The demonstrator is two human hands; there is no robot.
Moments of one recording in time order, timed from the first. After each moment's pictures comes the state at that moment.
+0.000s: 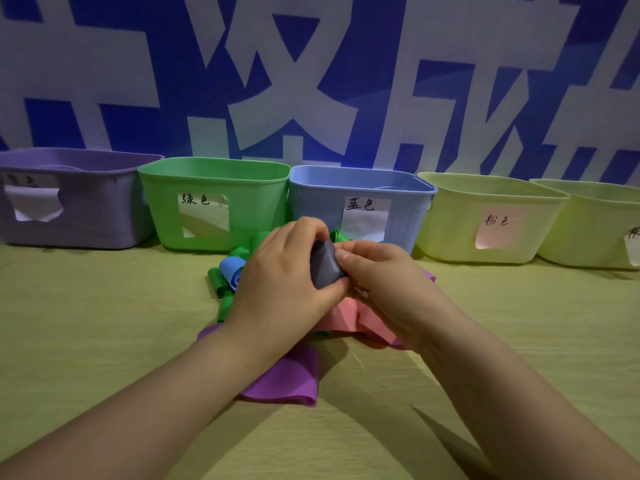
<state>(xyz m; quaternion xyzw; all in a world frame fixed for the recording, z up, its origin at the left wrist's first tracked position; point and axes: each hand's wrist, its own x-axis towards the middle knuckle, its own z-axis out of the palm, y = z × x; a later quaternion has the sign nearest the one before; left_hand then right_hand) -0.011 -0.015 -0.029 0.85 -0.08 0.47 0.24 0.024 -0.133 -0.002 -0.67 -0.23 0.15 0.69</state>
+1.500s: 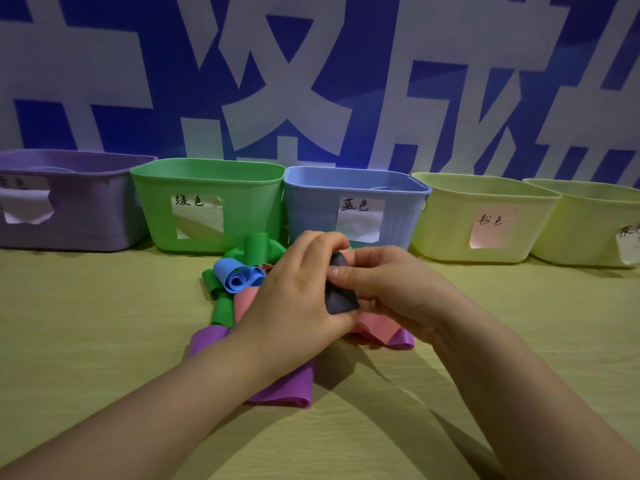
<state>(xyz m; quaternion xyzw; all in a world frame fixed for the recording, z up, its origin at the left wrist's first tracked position) -0.008 -0.022 -0.038 0.86 -0.17 0.41 0.25 0.029 -0.153 0.006 -0.70 -0.23 0.23 0.64</state>
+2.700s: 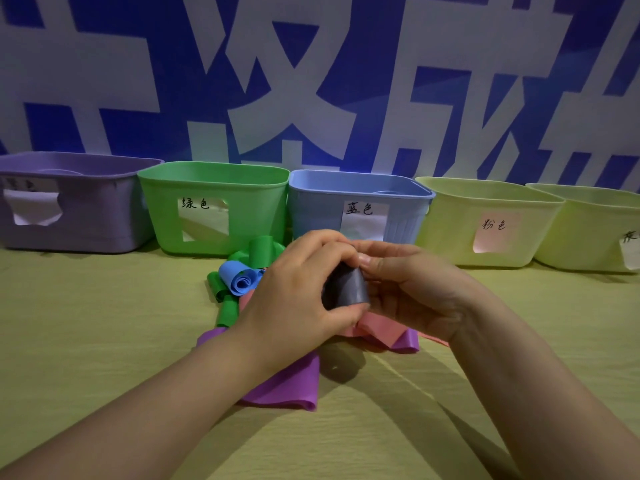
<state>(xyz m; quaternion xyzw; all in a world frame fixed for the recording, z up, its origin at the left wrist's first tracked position) -0.010 -0.015 -0.030 0.84 -0.21 0.42 0.26 0.038 -0.162 0.009 -0.61 -0.22 0.30 0.70</state>
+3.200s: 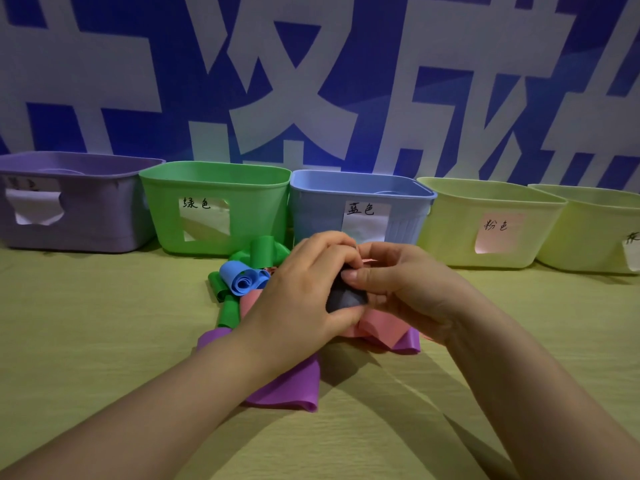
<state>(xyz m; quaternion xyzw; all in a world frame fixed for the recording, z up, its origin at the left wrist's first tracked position) -0.006 -0.015 -0.034 0.86 -0.21 0.40 0.25 0.036 -0.158 0.008 -0.64 -0.24 0.24 0.69</state>
